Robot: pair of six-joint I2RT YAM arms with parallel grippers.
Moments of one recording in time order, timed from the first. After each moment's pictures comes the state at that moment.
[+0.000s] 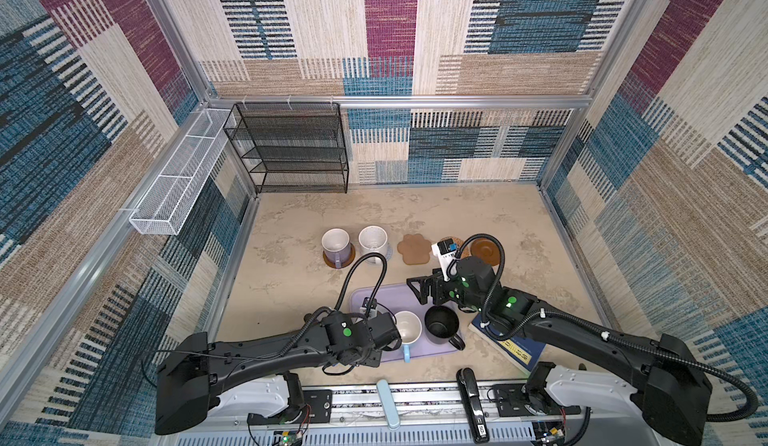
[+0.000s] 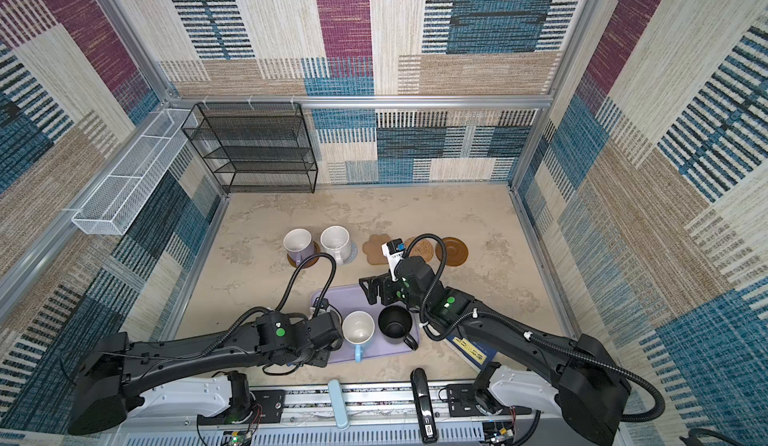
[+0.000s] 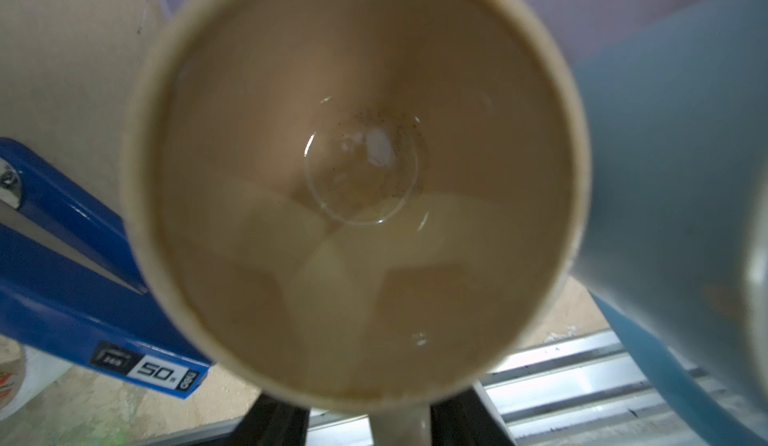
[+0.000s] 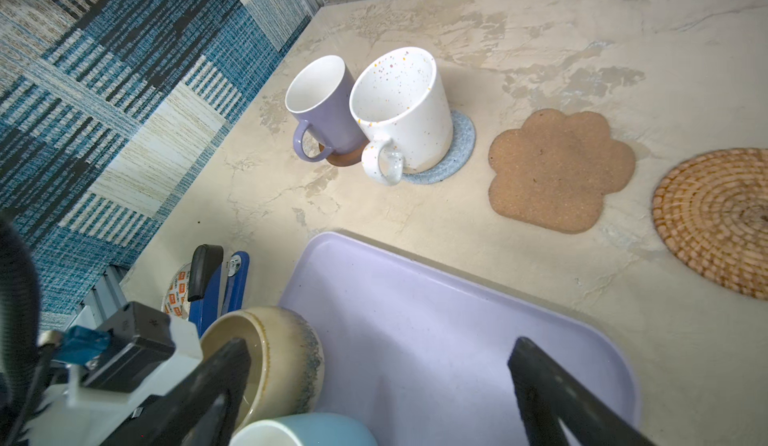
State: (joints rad) left arm -1.19 1.22 0.76 -0.91 -0.24 -0.97; right arm 0.81 1.13 0.68 -0.04 -0.02 0.48
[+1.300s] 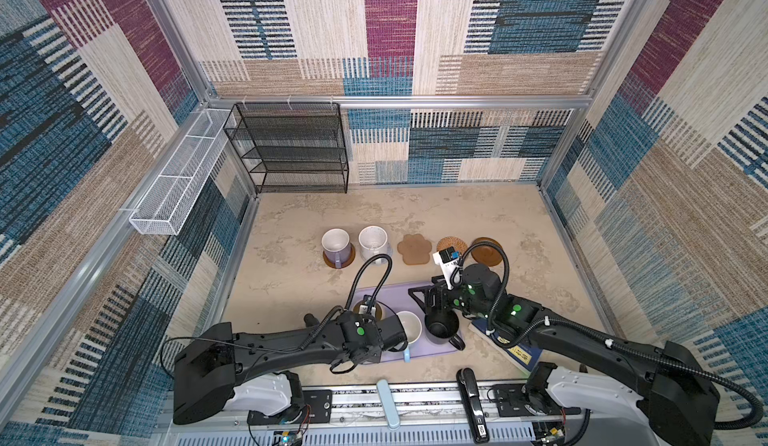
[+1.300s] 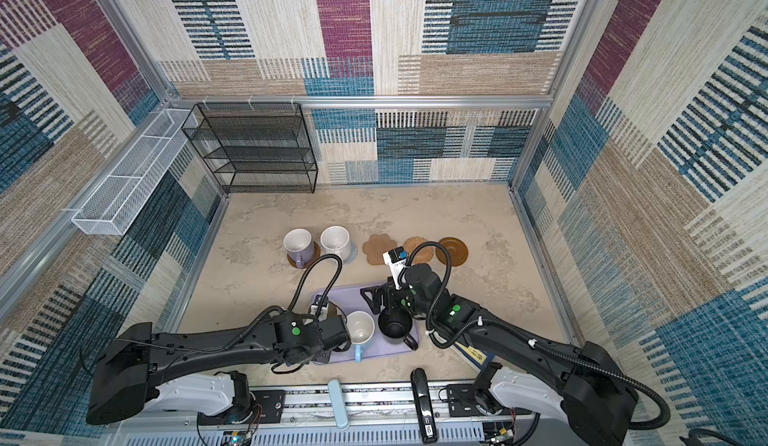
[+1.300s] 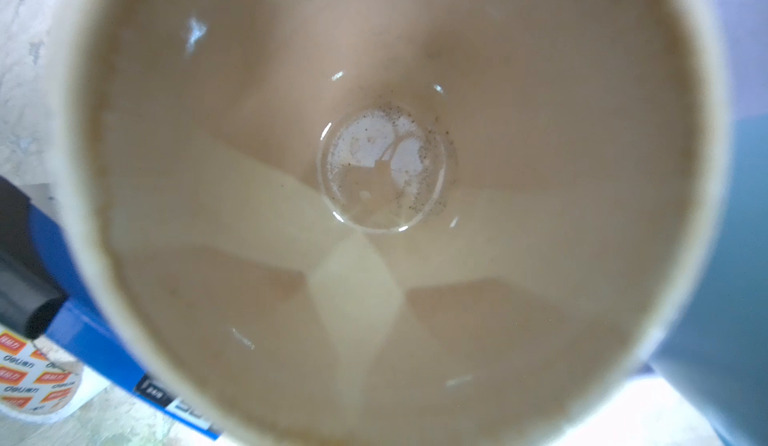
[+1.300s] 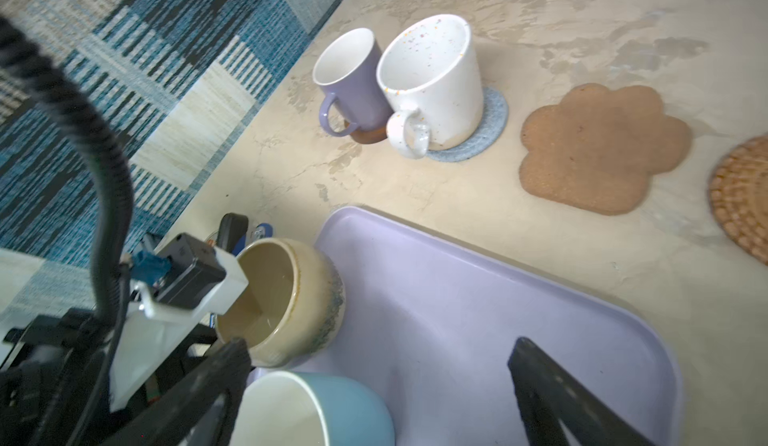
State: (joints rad) left arm -1.18 1.29 0.77 -0.91 -0.36 -1.00; right arm 0.79 1.09 0.59 0.03 -0.19 0.43
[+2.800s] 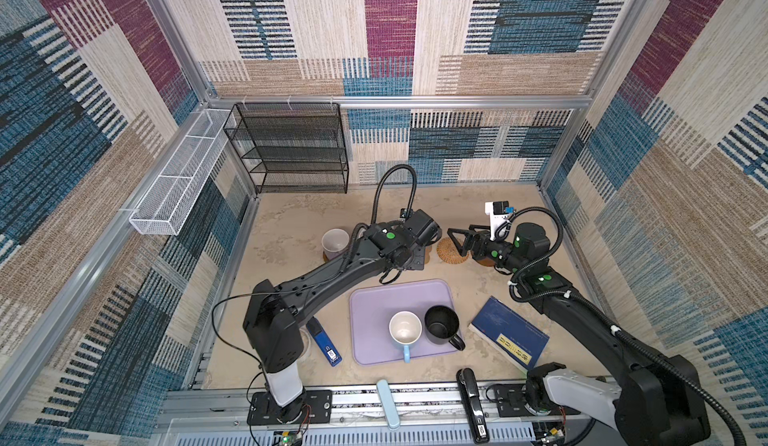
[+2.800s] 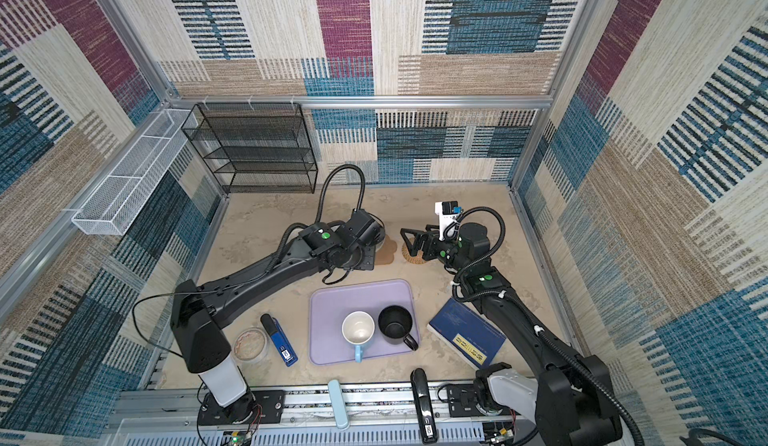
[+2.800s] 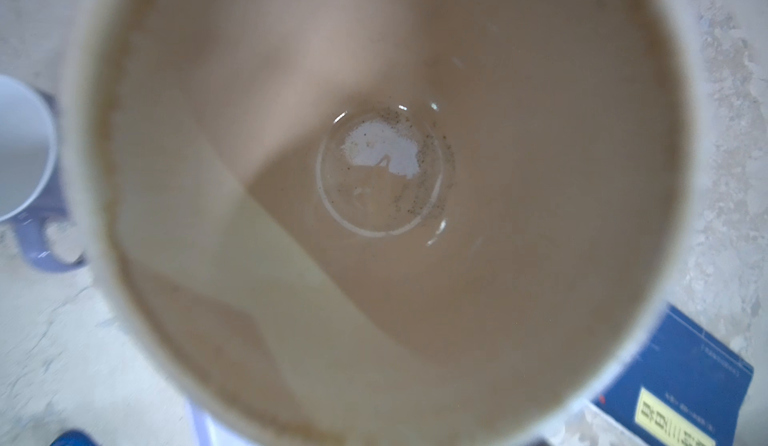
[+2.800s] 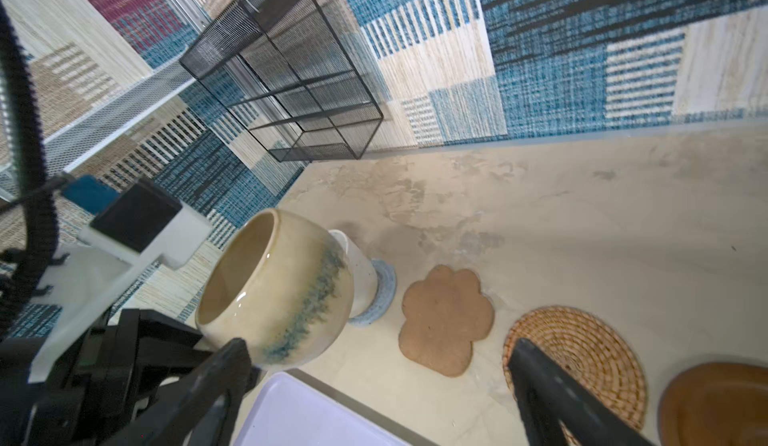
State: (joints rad) left arm -0.87 1.83 1.71 -0.95 -0.29 -0.67; right arm 0.24 1.14 0.68 0.20 -0.43 0.39
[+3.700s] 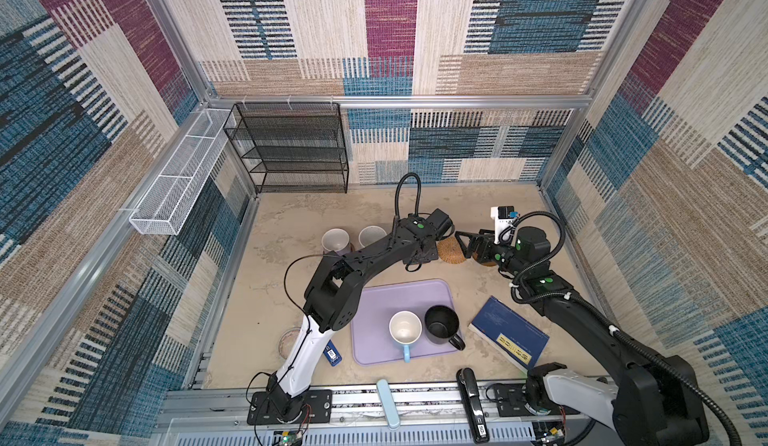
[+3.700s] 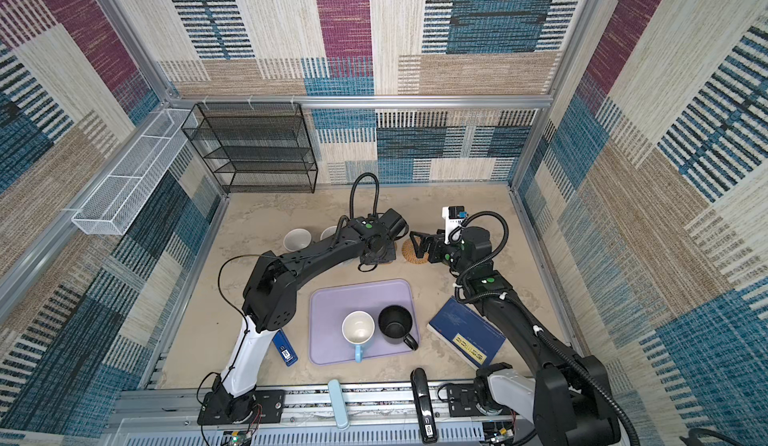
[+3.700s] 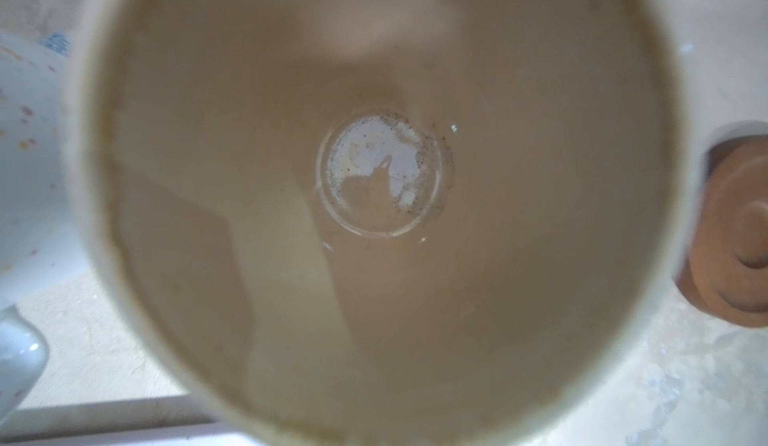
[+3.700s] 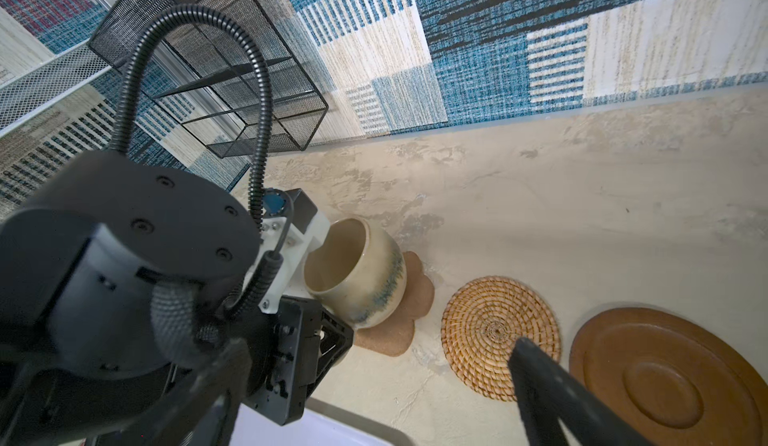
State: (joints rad) left arm -0.81 2.25 1.96 -0.92 -0.26 -0.88; right arm 0.22 1.13 0.66 0.18 -0.33 0.35
